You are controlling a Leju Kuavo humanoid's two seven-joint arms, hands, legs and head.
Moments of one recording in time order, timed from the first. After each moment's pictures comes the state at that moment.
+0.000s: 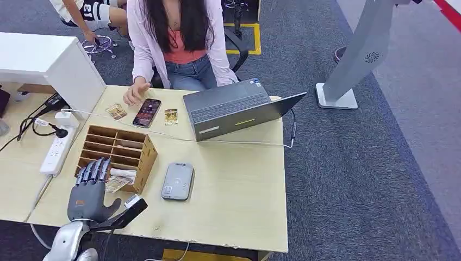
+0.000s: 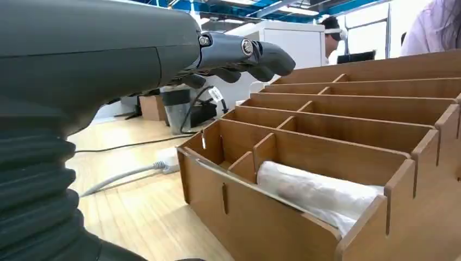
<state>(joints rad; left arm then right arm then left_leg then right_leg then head) -0.13 0.17 -0.31 -1.26 -1.23 0.33 0.09 -0.06 0.08 0.31 -0.16 0.22 -0.23 0.36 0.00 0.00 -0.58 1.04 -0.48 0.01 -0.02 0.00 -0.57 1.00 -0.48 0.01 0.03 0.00</state>
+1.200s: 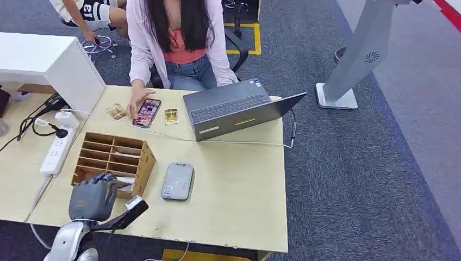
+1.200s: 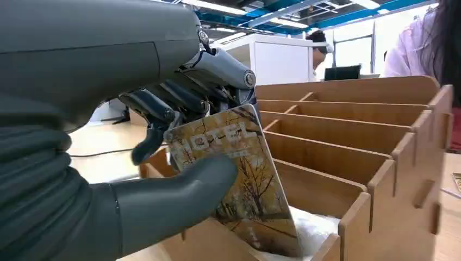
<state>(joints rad) -0.13 0.17 -0.31 -1.25 -1.19 0.38 0.05 -0.06 0.08 0.31 -0.16 0.22 -0.23 0.36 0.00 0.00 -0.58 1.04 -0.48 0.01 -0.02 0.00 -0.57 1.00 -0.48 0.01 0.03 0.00</state>
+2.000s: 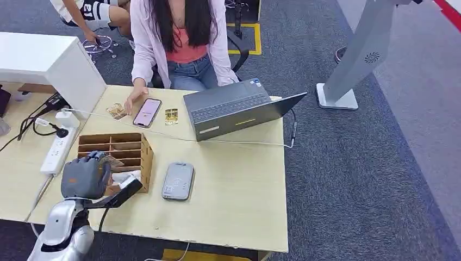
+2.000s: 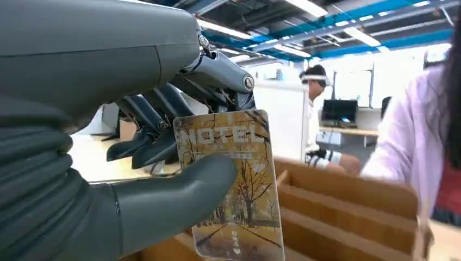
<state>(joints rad) -0.29 0.17 -0.31 -1.24 -1.16 0.38 0.02 -0.06 0.08 0.31 -0.16 0.23 -0.23 0.35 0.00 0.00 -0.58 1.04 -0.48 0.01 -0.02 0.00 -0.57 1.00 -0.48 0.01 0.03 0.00</state>
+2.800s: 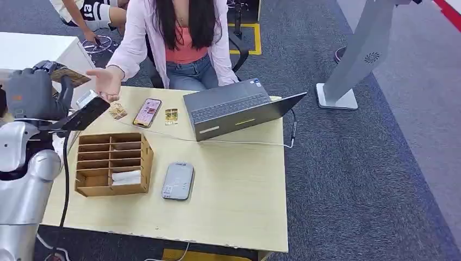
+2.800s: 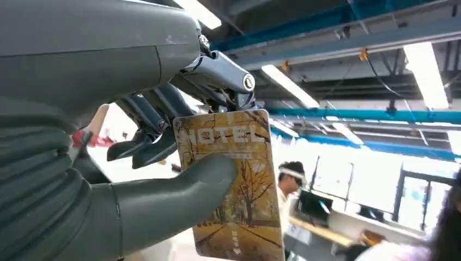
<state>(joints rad) -0.76 0.20 -0.31 -1.18 -1.08 0.30 0.02 -0.07 0.08 0.31 -0.16 0.27 -0.23 0.33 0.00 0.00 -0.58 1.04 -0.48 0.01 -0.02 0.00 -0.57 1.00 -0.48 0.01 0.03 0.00</state>
